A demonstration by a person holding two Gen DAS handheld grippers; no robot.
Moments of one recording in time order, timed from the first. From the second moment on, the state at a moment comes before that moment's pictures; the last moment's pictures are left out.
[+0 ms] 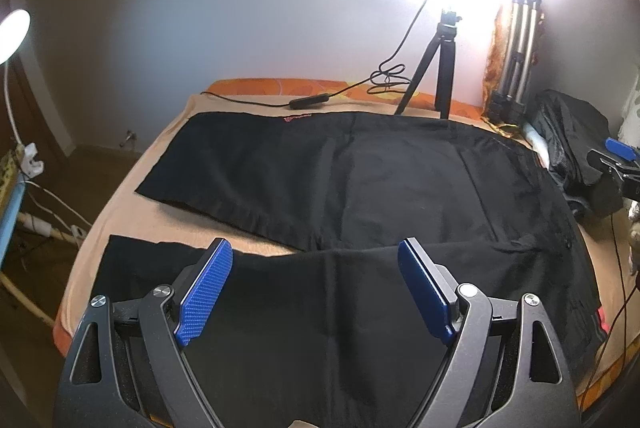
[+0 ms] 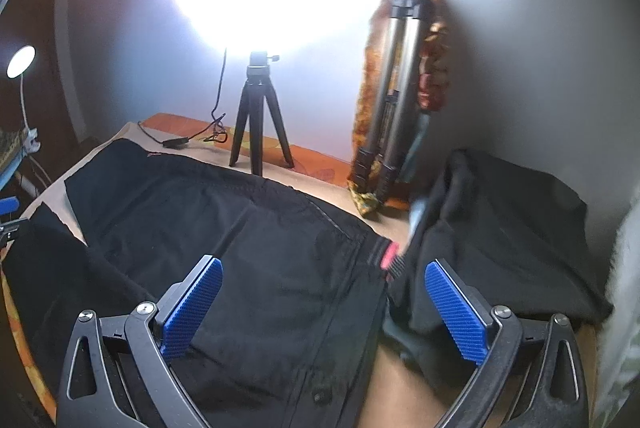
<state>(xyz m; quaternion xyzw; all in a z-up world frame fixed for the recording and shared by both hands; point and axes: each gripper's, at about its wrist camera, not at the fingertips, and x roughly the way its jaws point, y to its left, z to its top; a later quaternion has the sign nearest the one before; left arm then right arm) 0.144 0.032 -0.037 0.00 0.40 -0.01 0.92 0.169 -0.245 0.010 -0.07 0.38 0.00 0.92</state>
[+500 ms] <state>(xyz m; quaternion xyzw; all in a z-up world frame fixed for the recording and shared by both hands) 0.203 0.029 -0.048 0.03 0.42 -0.01 0.91 0.299 -0.230 -0.042 -0.07 0.44 0.11 0.89</state>
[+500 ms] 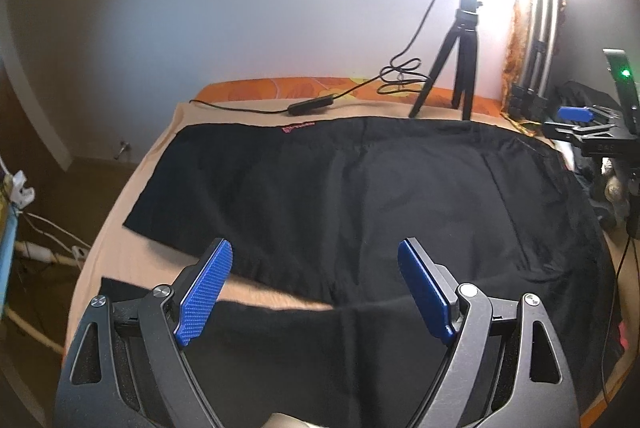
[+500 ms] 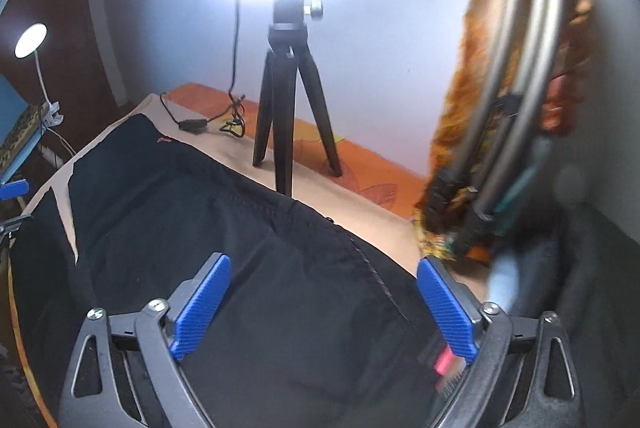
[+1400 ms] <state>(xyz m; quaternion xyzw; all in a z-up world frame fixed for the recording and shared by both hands) 0.253 0.061 -0.072 0.01 0.45 0.00 0.90 0.399 -0.213 -0.136 -0.11 0.53 0.20 0.82</state>
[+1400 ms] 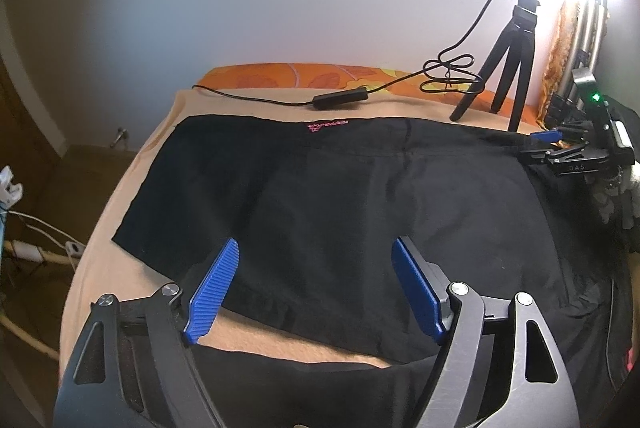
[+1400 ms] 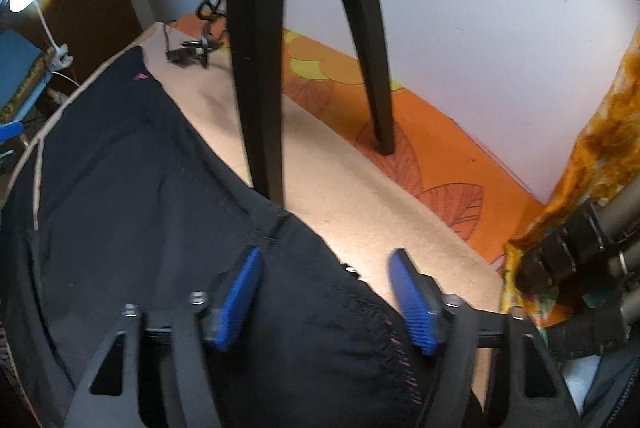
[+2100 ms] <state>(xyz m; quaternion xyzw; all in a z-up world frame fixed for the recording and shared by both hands) 0.280 0.112 -0.059 -0.10 0.45 0.01 0.88 0.282 -0.178 -0.053 -0.15 0.44 0.21 0.86</state>
